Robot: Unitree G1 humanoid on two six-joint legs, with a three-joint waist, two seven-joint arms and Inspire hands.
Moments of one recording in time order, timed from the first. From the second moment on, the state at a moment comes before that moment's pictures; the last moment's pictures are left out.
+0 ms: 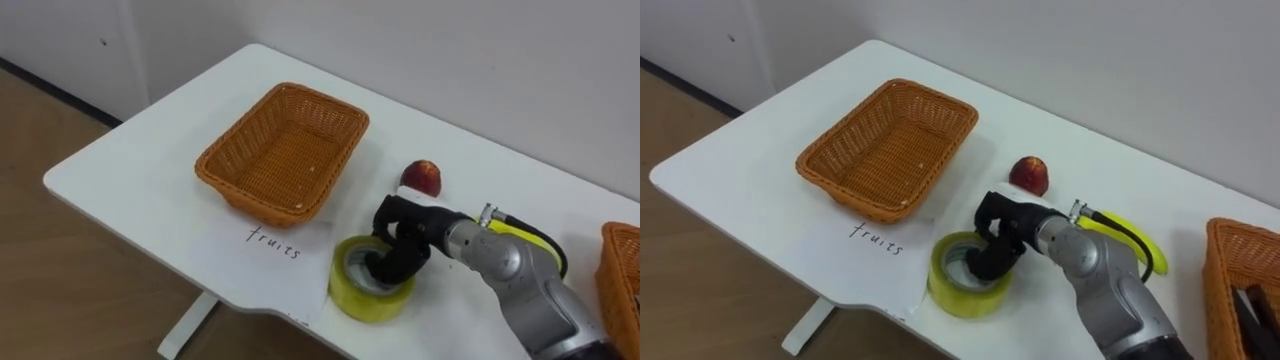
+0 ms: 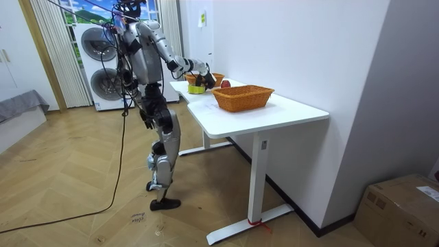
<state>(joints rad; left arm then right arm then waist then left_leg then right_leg) 0.27 0.28 -0.02 0.83 0.49 0.19 -0.12 -0.18 -0.38 0.31 0.15 -0.56 0.22 0.53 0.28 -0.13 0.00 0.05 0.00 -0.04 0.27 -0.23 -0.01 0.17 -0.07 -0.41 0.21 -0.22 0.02</state>
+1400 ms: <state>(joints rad) 0.37 0.27 0.12 0.86 0.48 0.10 -0.06 -0.07 -0.48 -0.14 -0.12 -0.43 0.12 0.53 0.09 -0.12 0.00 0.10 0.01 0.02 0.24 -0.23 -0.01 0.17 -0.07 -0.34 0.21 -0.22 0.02</state>
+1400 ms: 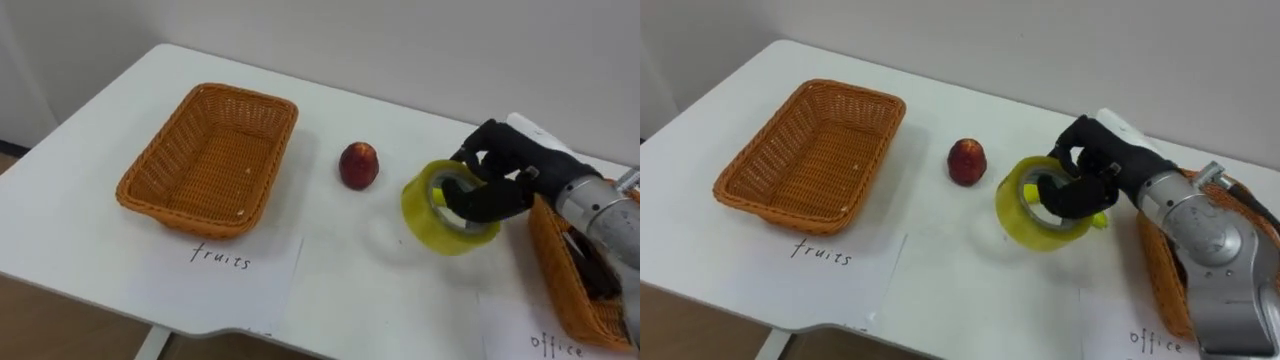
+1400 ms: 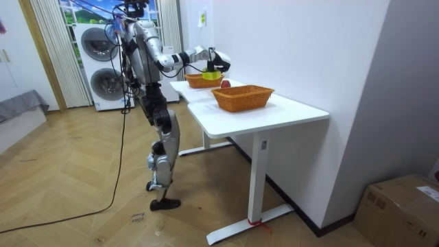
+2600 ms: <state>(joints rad) 0.36 0.26 0.19 0.88 0.38 0.11 -0.05 -0.07 -0.55 -0.22 0.16 -0.36 0.13 0.27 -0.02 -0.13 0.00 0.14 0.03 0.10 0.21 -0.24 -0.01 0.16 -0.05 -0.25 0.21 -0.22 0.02</state>
